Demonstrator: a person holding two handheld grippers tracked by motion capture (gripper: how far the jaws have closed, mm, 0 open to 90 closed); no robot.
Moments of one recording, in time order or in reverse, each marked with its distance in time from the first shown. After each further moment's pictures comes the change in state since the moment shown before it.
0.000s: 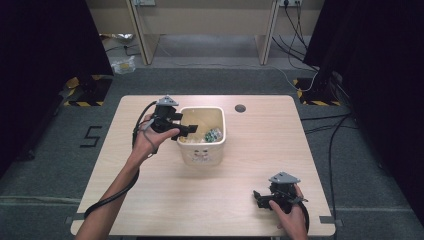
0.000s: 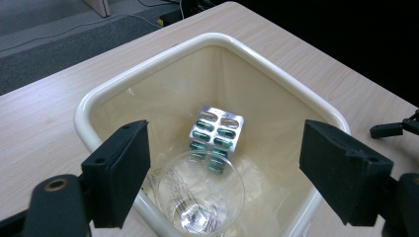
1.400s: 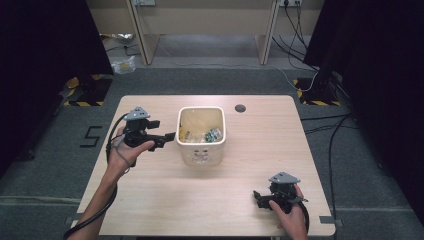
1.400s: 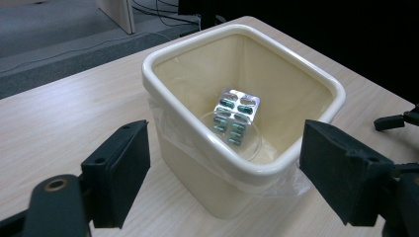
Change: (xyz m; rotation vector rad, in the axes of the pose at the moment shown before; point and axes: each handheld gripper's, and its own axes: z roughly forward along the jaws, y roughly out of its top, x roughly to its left) left arm 0.010 -0.046 -0.060 -0.093 0.065 -0.021; right arm 0.000 0.000 0.000 0.001 0.000 0.001
